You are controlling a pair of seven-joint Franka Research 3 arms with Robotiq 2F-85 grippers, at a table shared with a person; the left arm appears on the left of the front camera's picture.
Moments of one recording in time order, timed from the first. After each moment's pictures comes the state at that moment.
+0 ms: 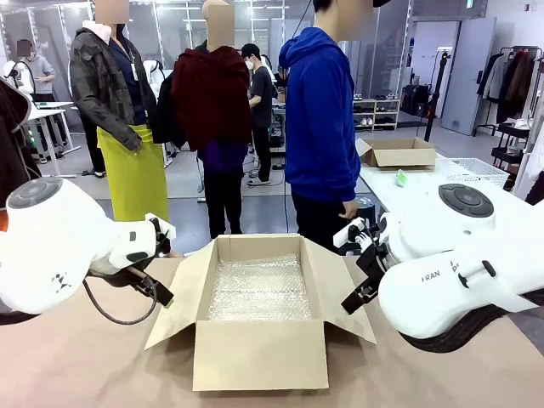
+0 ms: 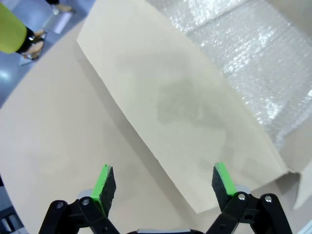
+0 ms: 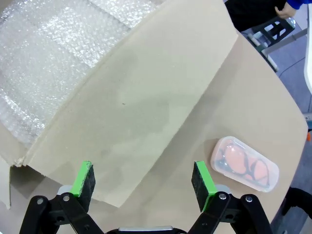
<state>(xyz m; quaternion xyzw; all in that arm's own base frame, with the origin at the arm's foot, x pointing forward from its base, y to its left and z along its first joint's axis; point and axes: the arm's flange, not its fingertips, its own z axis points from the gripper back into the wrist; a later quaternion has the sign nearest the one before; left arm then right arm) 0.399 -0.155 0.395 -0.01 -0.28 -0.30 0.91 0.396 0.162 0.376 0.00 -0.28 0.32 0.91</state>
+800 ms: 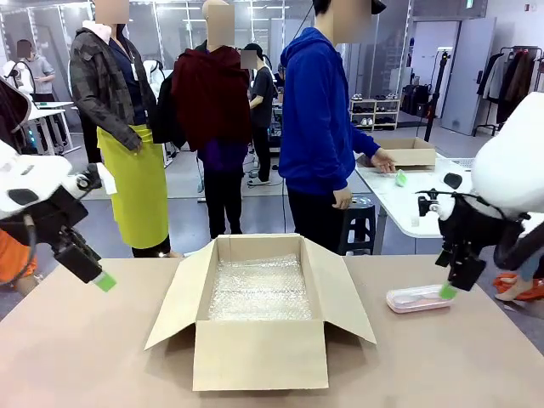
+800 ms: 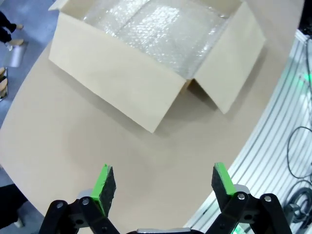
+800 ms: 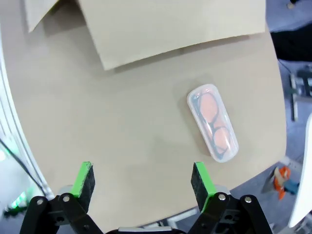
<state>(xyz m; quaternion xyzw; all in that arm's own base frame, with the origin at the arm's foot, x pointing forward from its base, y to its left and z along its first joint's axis) 0.306 -0.097 0.524 -0.10 -0.23 -0.44 0.86 0.403 0.033 0.472 0.02 -0.12 0.59 0.80</state>
